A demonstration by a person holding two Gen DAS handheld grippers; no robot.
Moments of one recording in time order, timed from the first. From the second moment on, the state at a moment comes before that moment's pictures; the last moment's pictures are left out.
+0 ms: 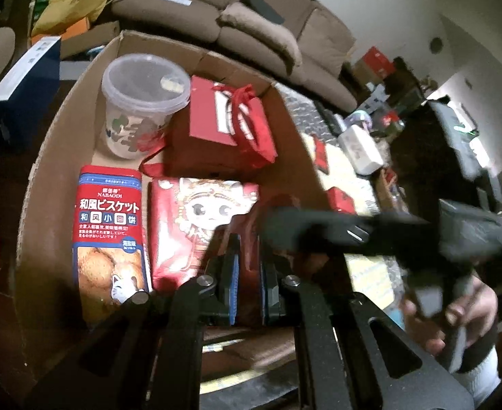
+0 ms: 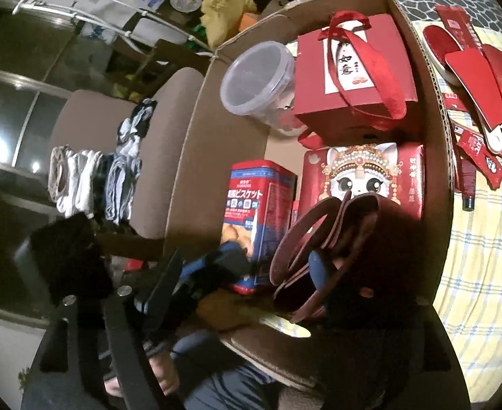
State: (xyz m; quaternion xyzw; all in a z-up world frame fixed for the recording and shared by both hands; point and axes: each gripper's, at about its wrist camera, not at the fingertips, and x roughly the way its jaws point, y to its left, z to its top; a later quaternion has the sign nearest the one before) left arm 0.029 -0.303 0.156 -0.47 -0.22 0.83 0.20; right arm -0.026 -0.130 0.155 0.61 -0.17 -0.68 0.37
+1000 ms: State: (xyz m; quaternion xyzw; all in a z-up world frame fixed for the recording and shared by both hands) left arm 0.012 -0.286 0.133 -0.51 -0.14 0.84 0.15; right arm -0.019 -0.106 0.169 0.61 -0.21 -0.65 0.39
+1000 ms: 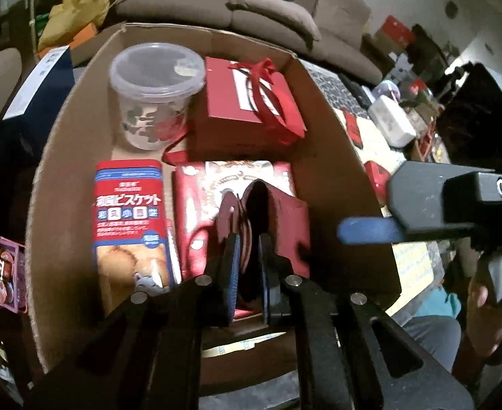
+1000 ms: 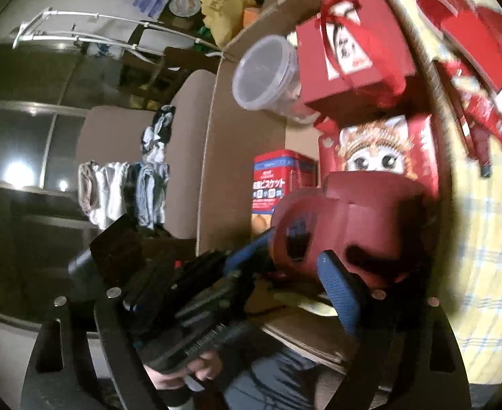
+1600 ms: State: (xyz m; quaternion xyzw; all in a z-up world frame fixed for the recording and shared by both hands) left arm 0.034 -0.338 0.168 -0.47 -0.21 0.85 0.13; right arm -0.046 -0.132 0.167 0.59 -0.08 -0.72 0.35
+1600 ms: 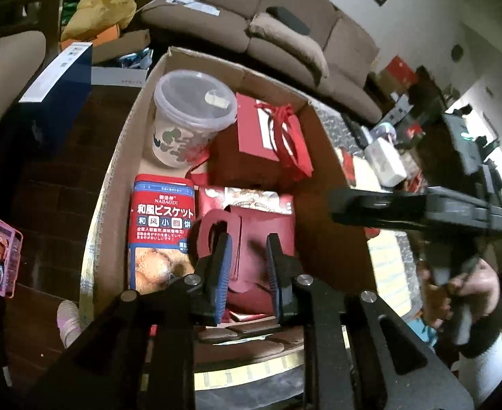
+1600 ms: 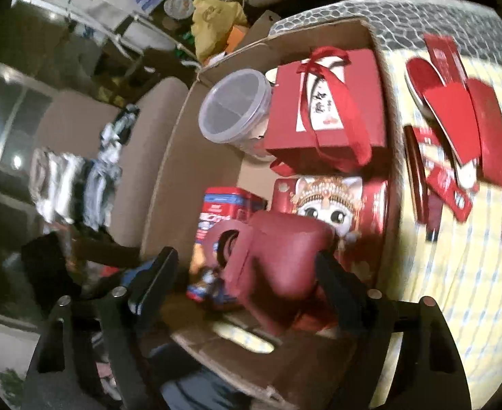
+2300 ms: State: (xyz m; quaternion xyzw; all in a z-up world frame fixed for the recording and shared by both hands) left arm 0.033 -0.347 0.159 -0.46 -0.24 0.84 0.15; right arm -0.056 -0.183 0.114 0.65 0.12 -0.68 0.31
